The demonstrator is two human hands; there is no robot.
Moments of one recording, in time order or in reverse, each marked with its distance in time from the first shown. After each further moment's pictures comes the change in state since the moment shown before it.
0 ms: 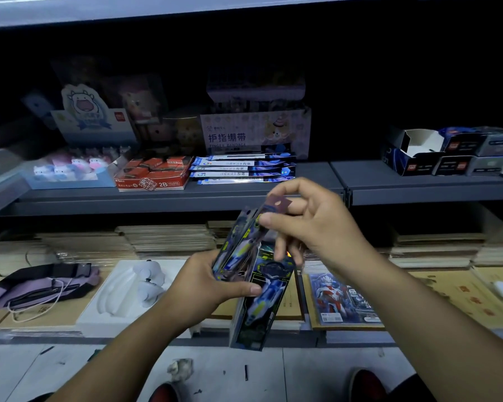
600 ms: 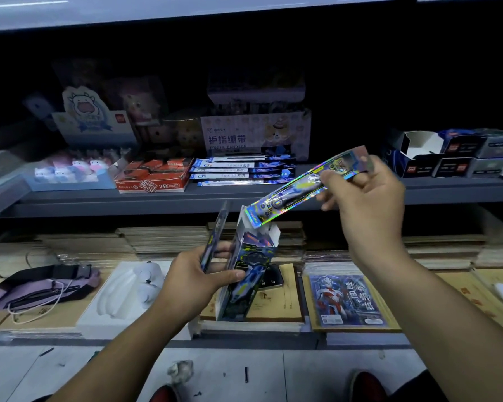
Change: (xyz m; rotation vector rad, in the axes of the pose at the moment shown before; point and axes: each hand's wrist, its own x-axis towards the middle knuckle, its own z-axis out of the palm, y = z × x) left_hand 0.006 -0.006 -0.004 -0.087 0.205 -0.049; right_hand 0.010 -0.005 -0.027 -0.010 0.596 -0.234
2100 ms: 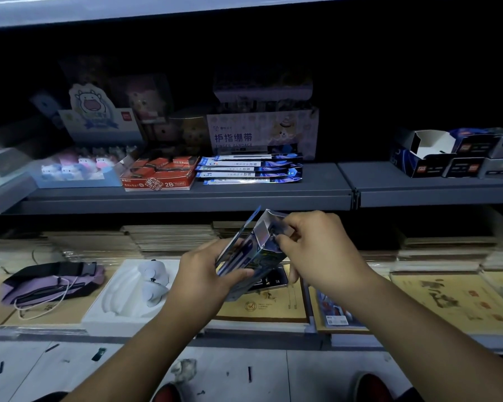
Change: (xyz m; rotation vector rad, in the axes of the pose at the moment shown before) left_hand 0.009 -0.019 0.001 0.448 0.132 0.367; right_hand -0.037 0.009 0.023 -0.795 -0.597 0.098
